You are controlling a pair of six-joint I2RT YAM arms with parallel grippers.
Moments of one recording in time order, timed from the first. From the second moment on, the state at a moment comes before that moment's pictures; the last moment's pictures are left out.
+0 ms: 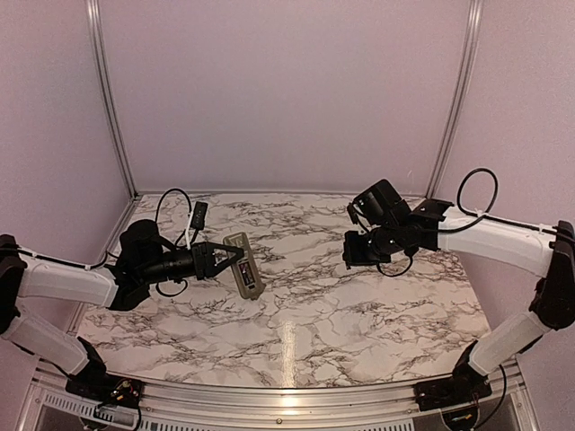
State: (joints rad) left arm -0.69 1.35 0.50 0.80 0.52 -0.66; right arm 0.73 1.46 1.10 -0.63 0.10 0.59
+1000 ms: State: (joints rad) left arm -0.67 1.49 0.49 1.10 0.56 -0.98; right arm 1.07 1.58 1.36 -0.20 -0.08 0.34
